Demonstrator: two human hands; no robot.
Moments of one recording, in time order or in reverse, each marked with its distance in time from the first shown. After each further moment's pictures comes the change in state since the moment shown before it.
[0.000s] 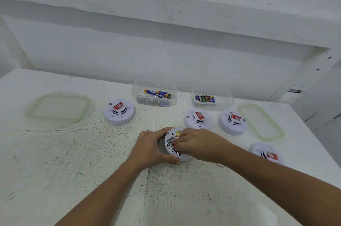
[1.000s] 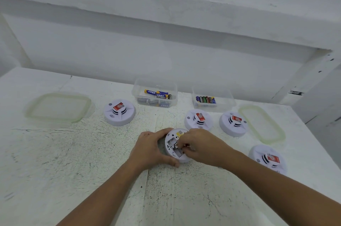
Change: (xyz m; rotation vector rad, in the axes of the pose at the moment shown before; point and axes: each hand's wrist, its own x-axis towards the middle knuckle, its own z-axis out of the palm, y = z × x) left_hand 0.004 -0.005 0.004 -0.021 0.020 0.037; right_hand -0.004 -0.015 -0.019 0.402 0.063 0.359
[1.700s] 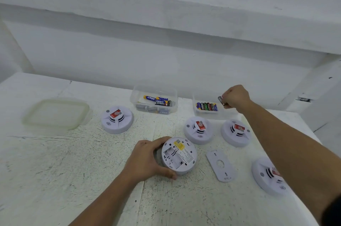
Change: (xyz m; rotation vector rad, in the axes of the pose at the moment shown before) left_hand -0.003 0.014 -0.008 -0.024 -0.016 -0.042; right_hand 0.071 0.164 -0.083 0.547 0.449 0.918
